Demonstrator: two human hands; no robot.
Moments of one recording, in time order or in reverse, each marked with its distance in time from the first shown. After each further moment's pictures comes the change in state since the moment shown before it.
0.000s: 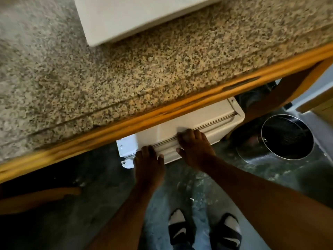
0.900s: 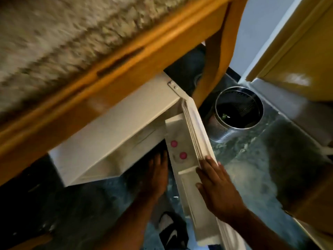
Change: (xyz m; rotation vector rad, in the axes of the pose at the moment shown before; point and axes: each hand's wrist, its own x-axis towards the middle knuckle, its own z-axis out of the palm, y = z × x) left_hand -0.016 0.109 0.073 0.130 -0.083 0.608; right_hand -0.205 0.047 0.064 0.292 0.175 0.343
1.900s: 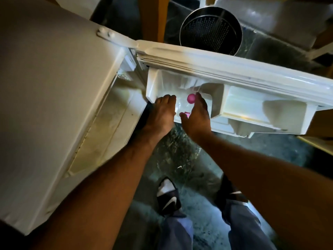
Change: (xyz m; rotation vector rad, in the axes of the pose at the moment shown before) left_hand 0.151 0.052 0.054 -0.113 0.058 0.580; right_hand 0.100 0.035 0.094 0.625 0.352 1.032
